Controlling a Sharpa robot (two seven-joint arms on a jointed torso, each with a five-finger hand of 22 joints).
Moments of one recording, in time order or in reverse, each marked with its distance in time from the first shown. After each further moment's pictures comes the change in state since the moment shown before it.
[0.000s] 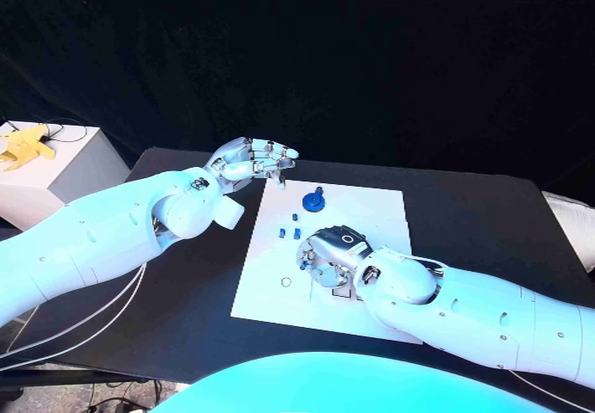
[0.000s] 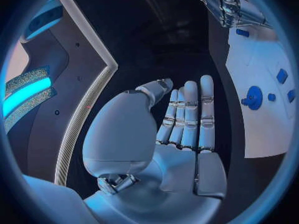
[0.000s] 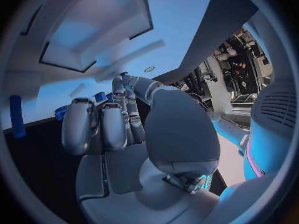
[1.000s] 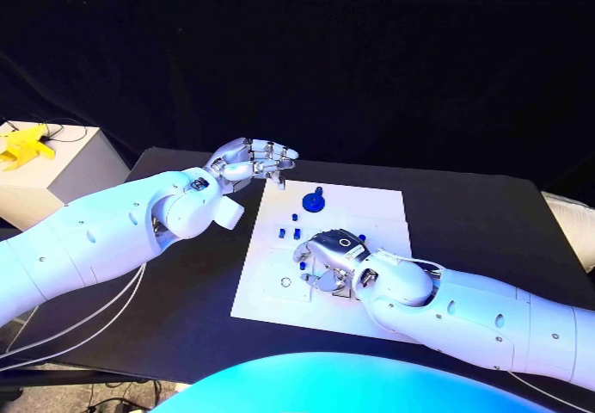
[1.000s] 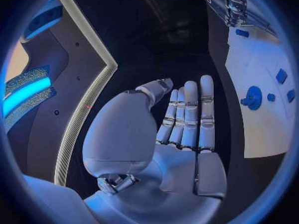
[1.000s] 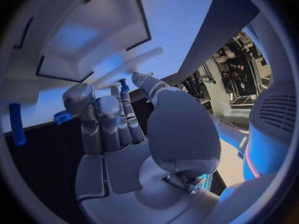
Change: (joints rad) left arm 0.000 -0.001 0.000 0.001 0.001 0.000 -0.006; left_hand 0.000 0.000 -0.003 -0.003 0.000 0.000 0.000 0.000 -0.002 0.000 0.000 0.000 -0.001 0.000 0.000 0.000 0.000 0.000 0.000 0.000 -0.005 -0.002; right arm -0.007 0.009 -0.005 -0.014 -0.010 0.019 0.009; right_hand -0.053 -0.076 -0.174 0.062 -0.007 -0.156 0.052 -0.093 -0.006 -0.275 0.038 -0.029 -0.042 -0.065 0.051 -0.170 -0.240 0.040 -0.075 0.044 -0.370 -0.100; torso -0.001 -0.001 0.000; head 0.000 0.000
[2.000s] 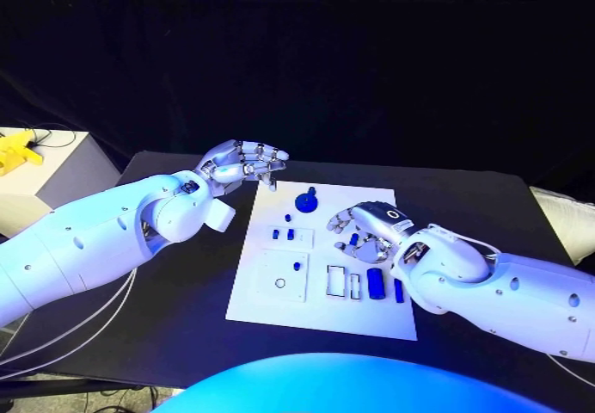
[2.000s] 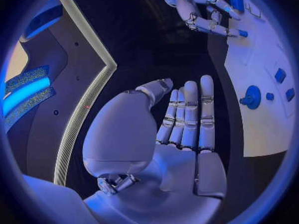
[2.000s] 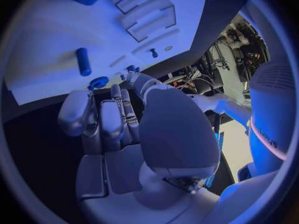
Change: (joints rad) left arm -0.002 -0.006 0.000 -0.001 0.002 0.002 -0.005; left_hand 0.000 0.000 -0.002 0.002 0.000 0.000 0.000 0.000 -0.001 0.000 0.000 0.000 -0.001 0.000 0.000 -0.004 0.000 0.000 0.000 0.000 -0.003 -0.002; right arm 0.085 -0.239 0.031 0.127 0.166 -0.082 0.016; right_hand 0.138 0.009 -0.057 0.121 0.039 0.013 -0.002 -0.041 -0.014 -0.005 -0.011 0.215 -0.031 0.054 -0.012 0.119 0.035 -0.009 0.070 -0.010 0.149 0.074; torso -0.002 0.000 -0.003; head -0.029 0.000
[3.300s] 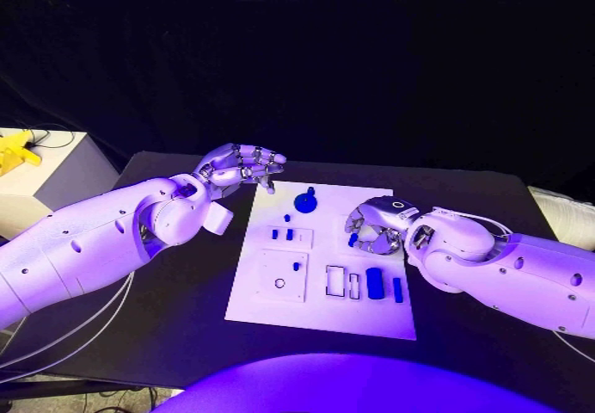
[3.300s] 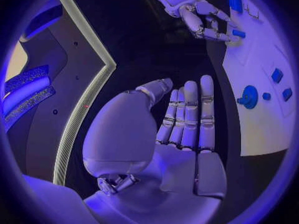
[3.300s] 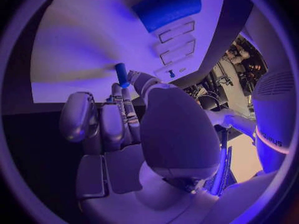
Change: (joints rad) left arm -0.010 -0.005 0.000 0.001 0.001 0.000 -0.001; left_hand 0.000 0.000 -0.001 0.001 0.000 0.000 0.000 0.000 -0.001 0.000 0.000 0.000 -0.001 0.000 0.000 -0.001 -0.001 0.000 0.000 0.000 -0.002 -0.001; right arm 0.042 0.021 0.000 -0.105 -0.059 0.216 0.008; right_hand 0.002 -0.003 0.032 0.001 -0.025 0.066 -0.015 0.006 0.012 0.053 -0.009 -0.015 0.002 0.007 -0.007 0.038 0.034 0.000 0.003 -0.004 0.061 0.027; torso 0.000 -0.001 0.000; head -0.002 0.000
